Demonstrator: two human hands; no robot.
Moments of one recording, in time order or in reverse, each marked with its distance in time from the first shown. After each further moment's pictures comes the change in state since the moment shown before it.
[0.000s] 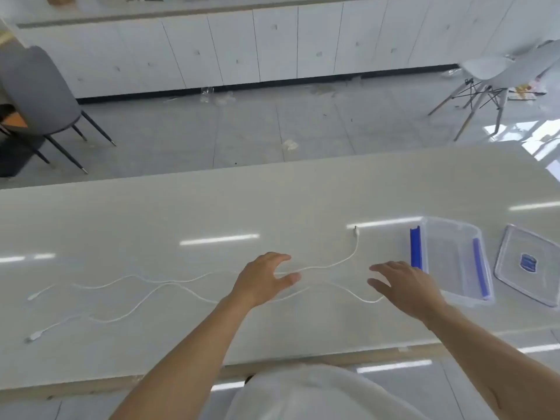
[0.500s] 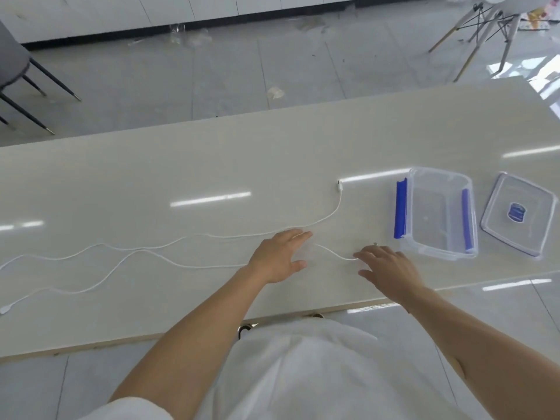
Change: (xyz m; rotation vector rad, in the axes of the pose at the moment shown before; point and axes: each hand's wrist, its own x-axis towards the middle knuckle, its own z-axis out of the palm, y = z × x) left_hand 0.030 0.027 0.081 0.310 -0.293 0.157; right_hand -0.020 0.030 0.071 -0.053 -0.214 -0.036
